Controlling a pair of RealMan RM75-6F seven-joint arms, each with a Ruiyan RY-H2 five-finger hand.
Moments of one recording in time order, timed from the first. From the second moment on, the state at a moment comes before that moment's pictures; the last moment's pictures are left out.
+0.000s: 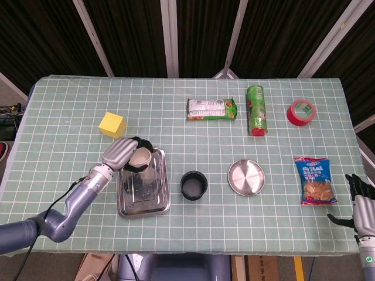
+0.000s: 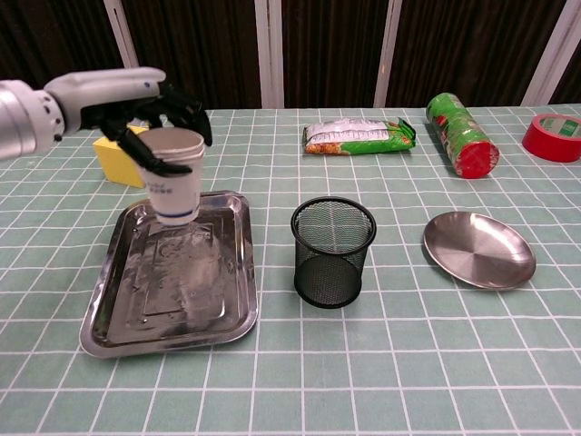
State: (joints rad) left arm -0.82 -1.38 -0.13 -1.54 1.22 0.92 -0.07; right arm 0.08 -1.07 0.11 -1.70 -1.15 1.30 -0.05
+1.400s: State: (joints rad) left arm -0.29 -1.21 0.04 -1.64 1.53 1.61 0.01; right arm 0.20 -1.06 0.09 -1.69 -1.43 1.17 0.08
